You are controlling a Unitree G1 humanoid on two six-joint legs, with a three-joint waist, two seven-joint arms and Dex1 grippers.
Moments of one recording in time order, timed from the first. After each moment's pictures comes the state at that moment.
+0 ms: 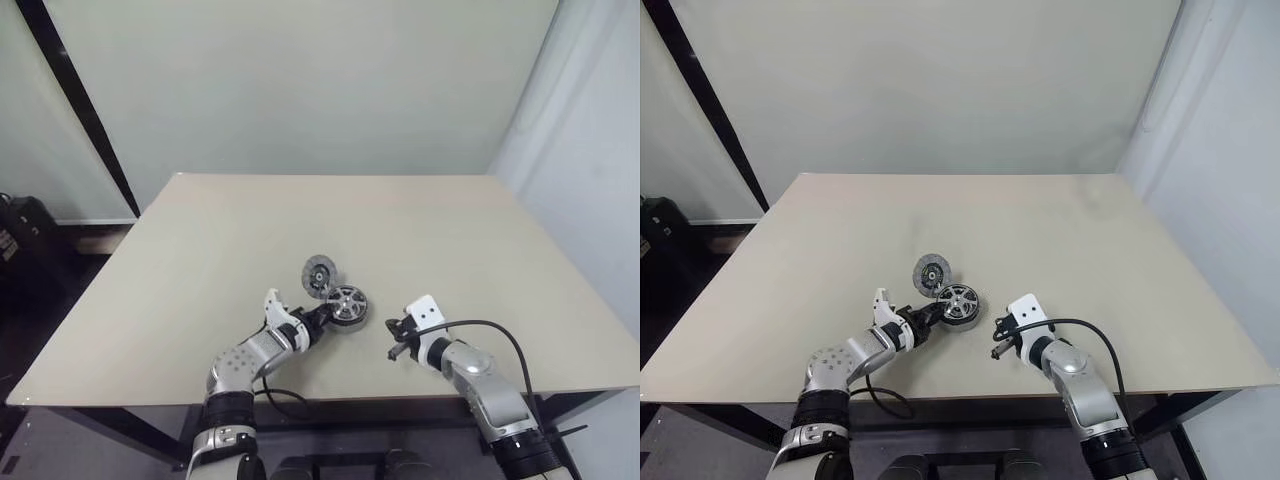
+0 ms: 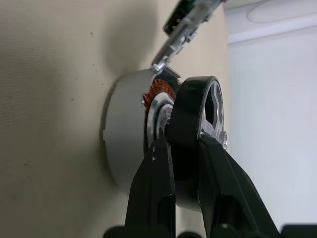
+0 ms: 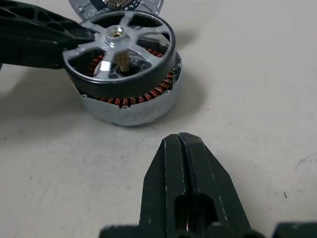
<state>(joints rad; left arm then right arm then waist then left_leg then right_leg) -0.37 0.00 0.33 0.39 -1.00 0.89 -0.03 -0.14 -0.22 0.18 0.03 0.04 0.40 0.49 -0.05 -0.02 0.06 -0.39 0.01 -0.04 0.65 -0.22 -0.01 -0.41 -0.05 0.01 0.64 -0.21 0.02</state>
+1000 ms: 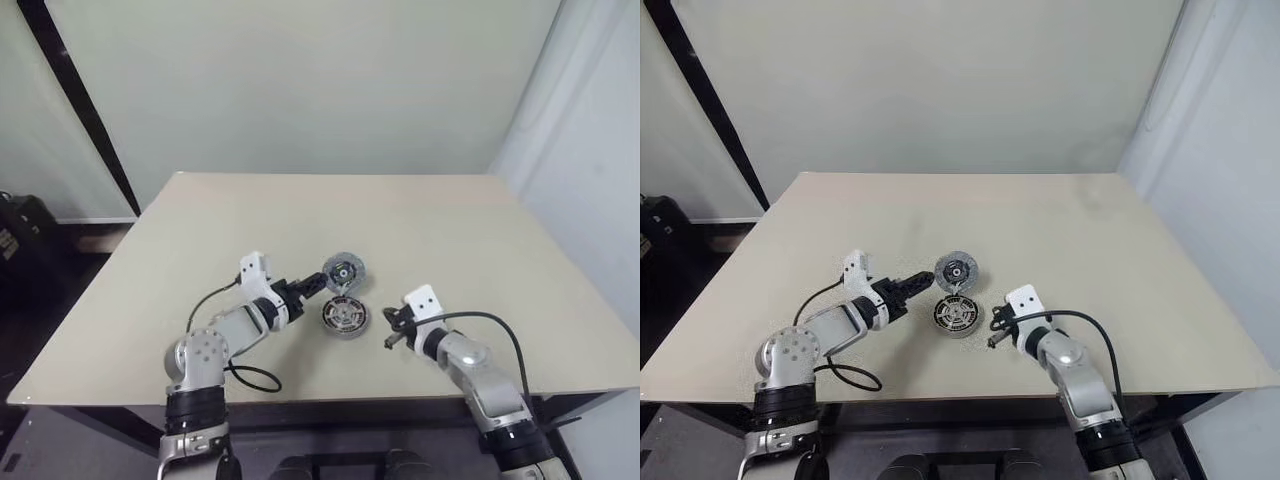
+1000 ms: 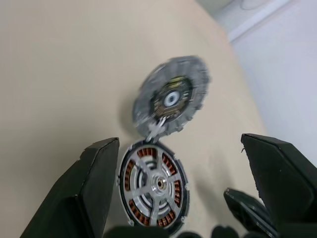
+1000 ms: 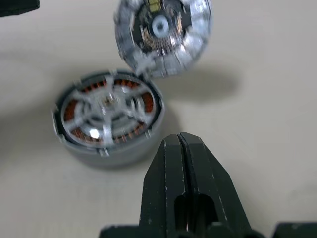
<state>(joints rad) -0.33 0.17 0.26 -0.11 -0.90 1.03 -0.02 -0.20 -0.17 0.17 0.05 0.04 0.38 0.47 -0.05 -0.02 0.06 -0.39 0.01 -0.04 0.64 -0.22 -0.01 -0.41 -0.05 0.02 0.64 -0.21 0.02</state>
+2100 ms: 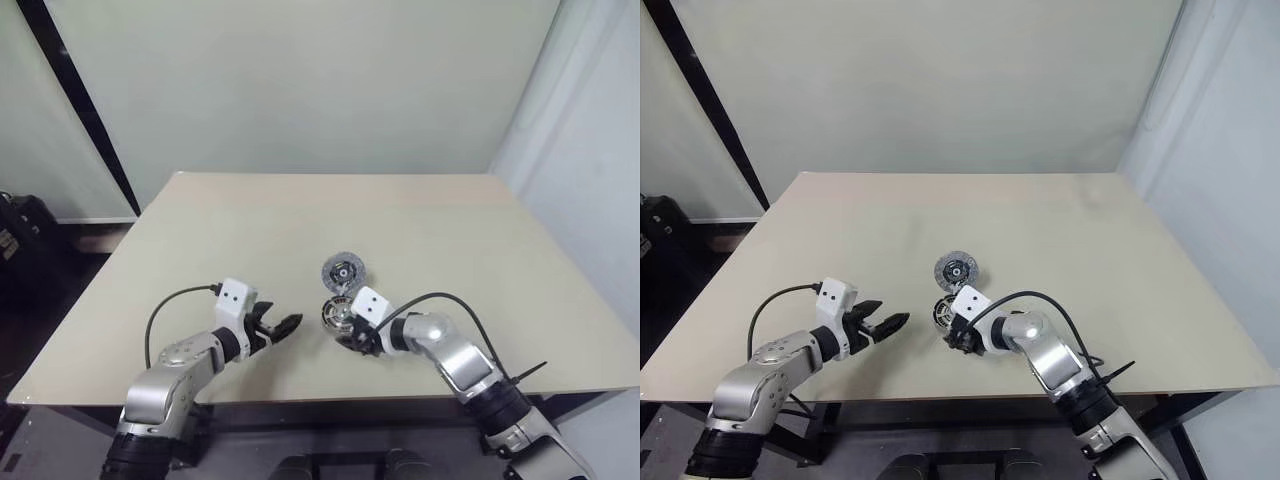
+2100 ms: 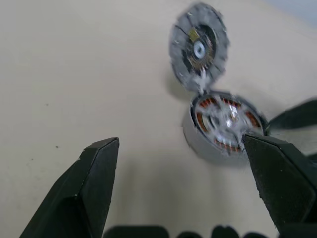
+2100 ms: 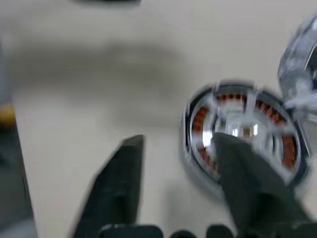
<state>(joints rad) -0.09 0.50 0.01 -0.15 -0.44 0.62 -0.54 -0.43 -0.30 0.49 0.06 -0.06 0.55 0.78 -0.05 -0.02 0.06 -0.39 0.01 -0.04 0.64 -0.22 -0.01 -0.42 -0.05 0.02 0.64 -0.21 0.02</state>
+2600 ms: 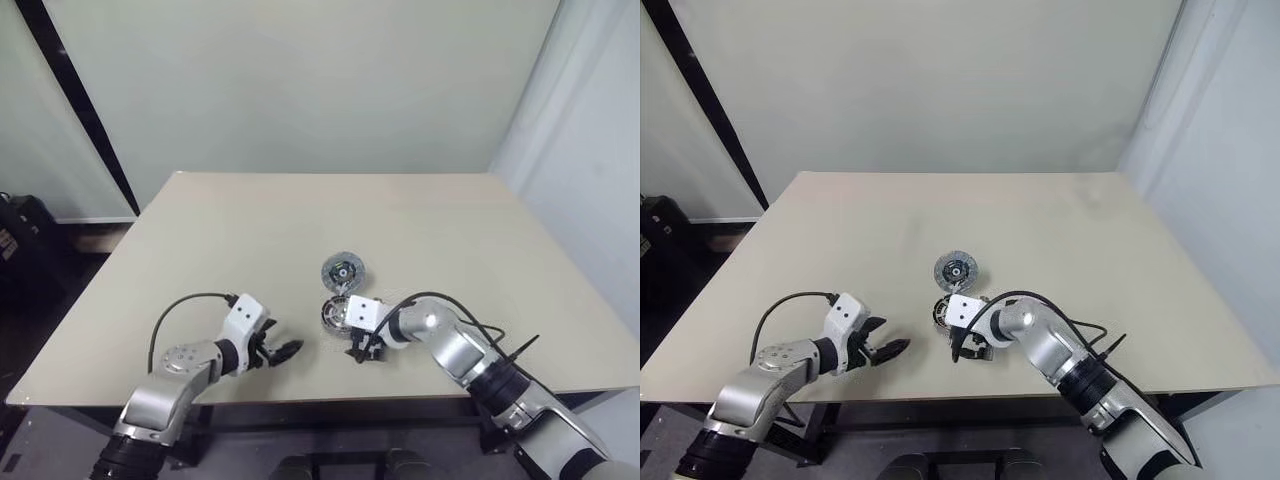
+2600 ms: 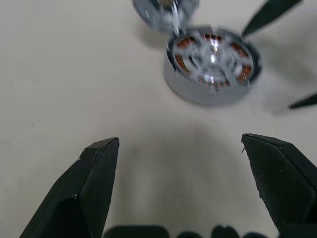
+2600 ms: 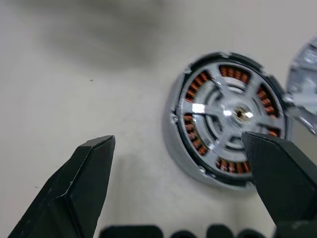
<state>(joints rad) -0.07 0.58 -0.09 -0.12 -0.31 0.58 -0.66 -0.57 -0.34 0.65 0.17 -0.22 0.43 0.85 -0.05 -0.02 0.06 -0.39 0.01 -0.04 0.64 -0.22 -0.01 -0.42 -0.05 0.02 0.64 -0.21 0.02</state>
